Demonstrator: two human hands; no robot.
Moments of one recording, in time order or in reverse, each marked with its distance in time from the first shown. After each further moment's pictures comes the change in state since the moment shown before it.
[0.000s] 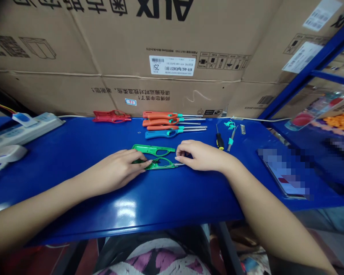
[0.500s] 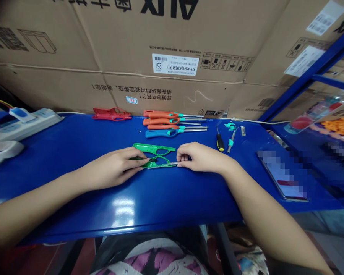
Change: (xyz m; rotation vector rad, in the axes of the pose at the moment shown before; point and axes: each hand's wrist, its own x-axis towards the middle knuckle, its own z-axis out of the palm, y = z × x) left_hand -0.005 -0.012 0.003 -0.227 0.031 -0.010; right_hand 0.001 0.005 0.003 0.062 -0.052 0.004
